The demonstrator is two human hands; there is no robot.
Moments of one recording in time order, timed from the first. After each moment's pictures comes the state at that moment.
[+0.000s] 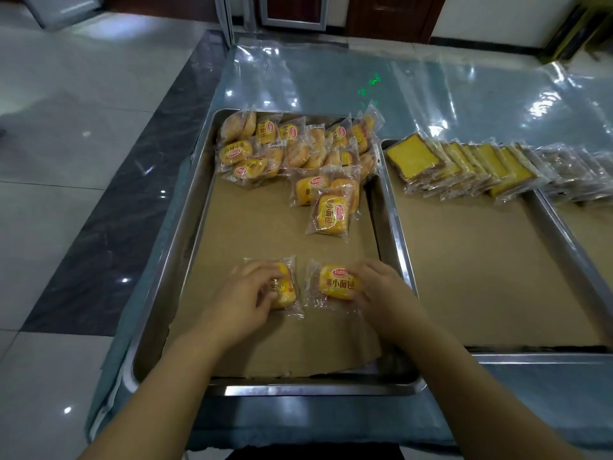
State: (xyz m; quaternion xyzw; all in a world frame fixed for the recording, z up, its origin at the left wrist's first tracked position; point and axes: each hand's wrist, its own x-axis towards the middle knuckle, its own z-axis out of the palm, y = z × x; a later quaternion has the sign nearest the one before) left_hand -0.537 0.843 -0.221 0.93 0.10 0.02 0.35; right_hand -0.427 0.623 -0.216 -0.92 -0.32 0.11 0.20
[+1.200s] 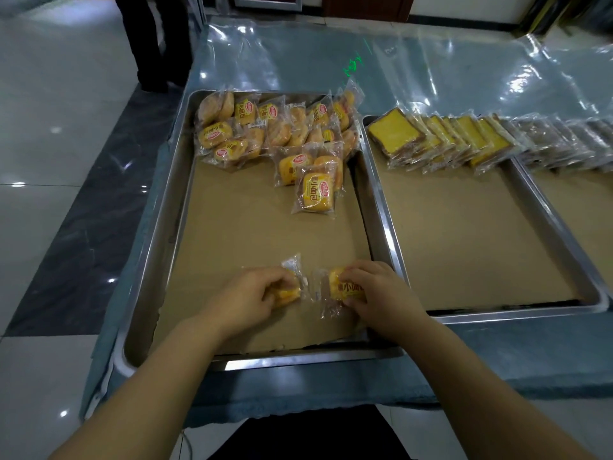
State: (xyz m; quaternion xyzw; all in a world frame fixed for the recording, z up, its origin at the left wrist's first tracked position) left_hand -0.541 0.825 -0.226 0.92 0.00 -0.06 0.38; right_hand -0.458 0.599 -0.220 -0.92 -0.32 0.14 0.15
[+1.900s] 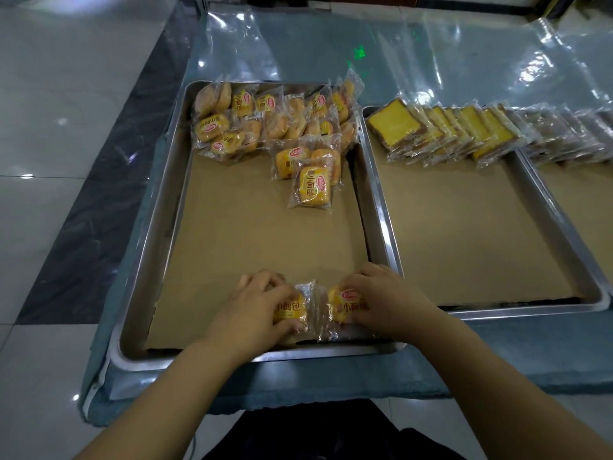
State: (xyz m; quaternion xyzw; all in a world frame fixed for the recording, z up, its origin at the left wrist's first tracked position) left_hand -0.565 0.796 -0.240 0.96 0.04 -0.07 0.27; right_hand -0.453 0.588 -0.208 -0.90 -0.36 0.24 0.08
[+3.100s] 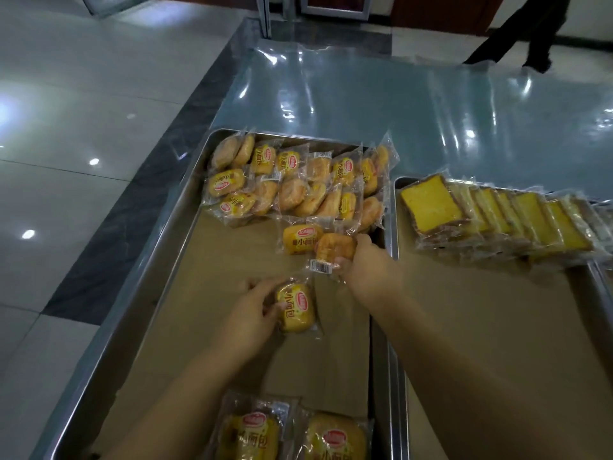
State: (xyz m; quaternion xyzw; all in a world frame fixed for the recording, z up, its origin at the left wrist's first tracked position) left_hand -0.427 0.825 -0.242 0.84 0.28 -0.01 0.47; right_hand -0.267 0.695 -0.212 -0.96 -0.18 0.17 0.14
